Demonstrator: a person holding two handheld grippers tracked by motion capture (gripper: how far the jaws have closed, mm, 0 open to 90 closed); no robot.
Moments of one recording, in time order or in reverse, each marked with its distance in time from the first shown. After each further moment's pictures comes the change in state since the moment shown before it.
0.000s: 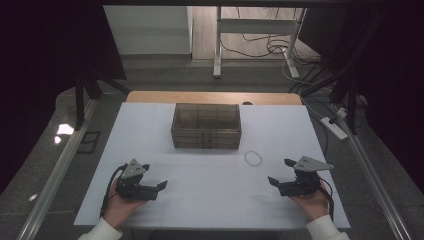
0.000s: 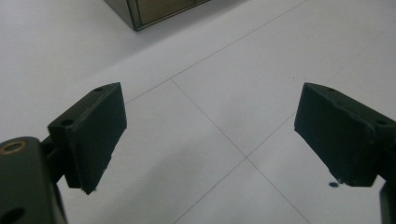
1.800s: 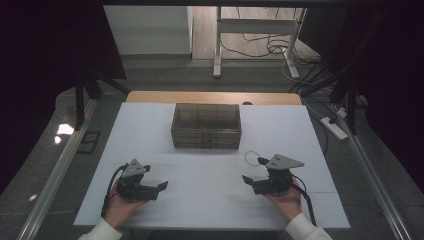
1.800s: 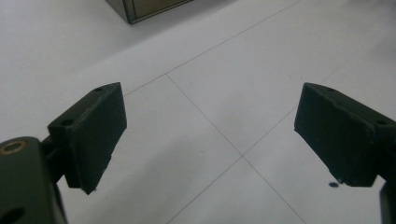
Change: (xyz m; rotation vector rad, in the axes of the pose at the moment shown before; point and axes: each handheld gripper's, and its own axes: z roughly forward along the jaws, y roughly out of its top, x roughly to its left) left arm 0.001 -0.001 0.004 0.011 -0.023 -0.024; right arm 0.048 0.027 0.048 -0.033 0.089 -0.016
